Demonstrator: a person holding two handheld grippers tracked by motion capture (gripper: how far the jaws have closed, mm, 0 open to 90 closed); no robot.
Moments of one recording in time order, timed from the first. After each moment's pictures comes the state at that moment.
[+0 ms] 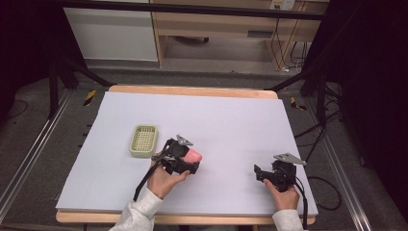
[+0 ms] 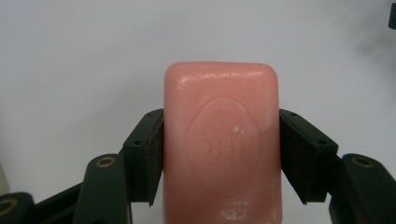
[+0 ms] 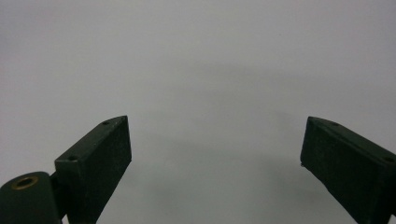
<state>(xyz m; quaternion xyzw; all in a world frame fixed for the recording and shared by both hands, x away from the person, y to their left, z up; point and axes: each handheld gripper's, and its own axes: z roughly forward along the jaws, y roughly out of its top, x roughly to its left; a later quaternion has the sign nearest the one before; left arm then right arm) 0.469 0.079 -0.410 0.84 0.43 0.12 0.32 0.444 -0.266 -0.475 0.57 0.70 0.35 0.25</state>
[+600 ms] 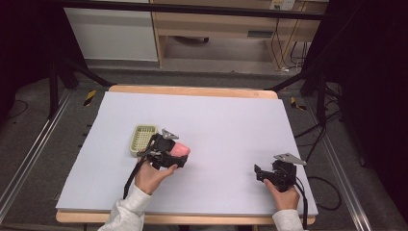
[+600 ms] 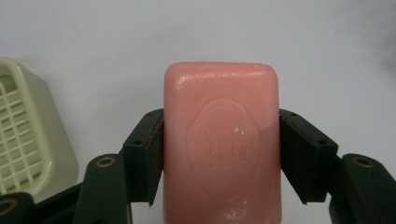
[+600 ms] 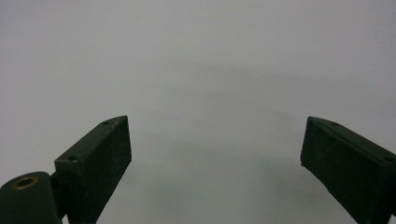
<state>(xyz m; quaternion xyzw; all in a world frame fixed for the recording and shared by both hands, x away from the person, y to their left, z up) 0.475 0.114 -0.397 0.82 0.45 0.13 0.32 0.443 -0.266 -0.475 0.57 0.70 0.35 0.25</state>
